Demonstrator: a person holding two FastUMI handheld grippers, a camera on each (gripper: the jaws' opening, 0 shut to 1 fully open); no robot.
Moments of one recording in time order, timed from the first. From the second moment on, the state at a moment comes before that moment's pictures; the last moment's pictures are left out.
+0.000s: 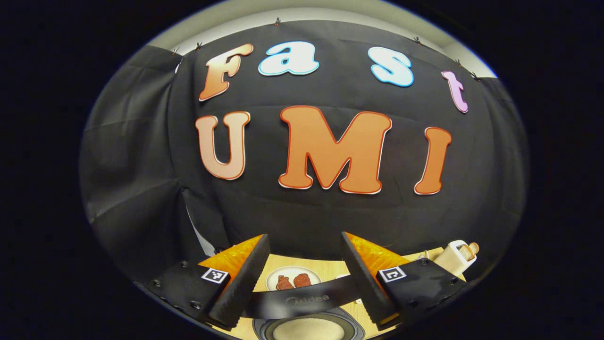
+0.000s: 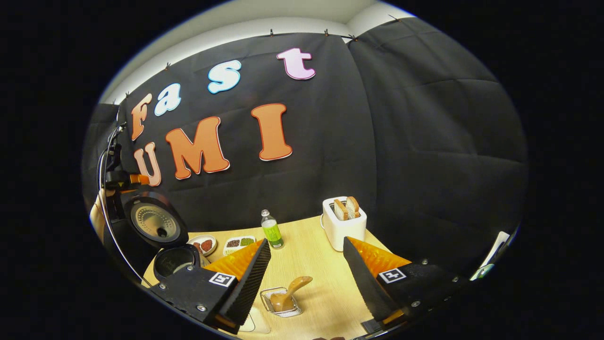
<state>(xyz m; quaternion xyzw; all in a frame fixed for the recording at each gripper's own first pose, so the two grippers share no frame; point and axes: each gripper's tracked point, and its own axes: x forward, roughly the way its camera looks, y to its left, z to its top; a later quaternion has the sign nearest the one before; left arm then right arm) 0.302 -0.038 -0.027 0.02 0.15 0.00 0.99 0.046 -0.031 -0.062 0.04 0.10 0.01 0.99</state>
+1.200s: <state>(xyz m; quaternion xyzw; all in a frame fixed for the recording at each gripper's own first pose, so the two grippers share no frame) 0.104 -0.079 -0.186 0.04 0.18 0.01 0.98 0.017 -0.061 -0.035 0.04 0.09 0.09 0.99</state>
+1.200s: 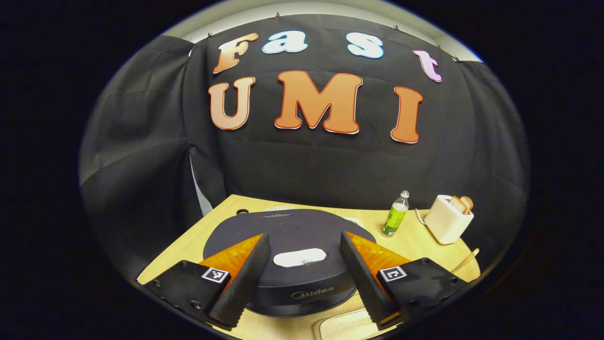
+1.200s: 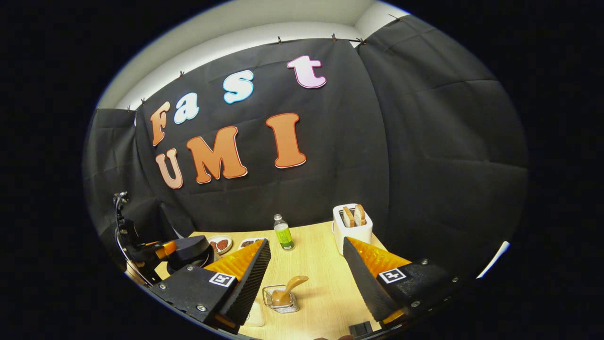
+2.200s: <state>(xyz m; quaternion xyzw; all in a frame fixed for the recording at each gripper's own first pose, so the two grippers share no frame) 0.087 -0.077 -0.247 0.08 0.14 0.03 0.99 0.018 -0.082 -0.057 0.04 0.12 0.08 0.99</state>
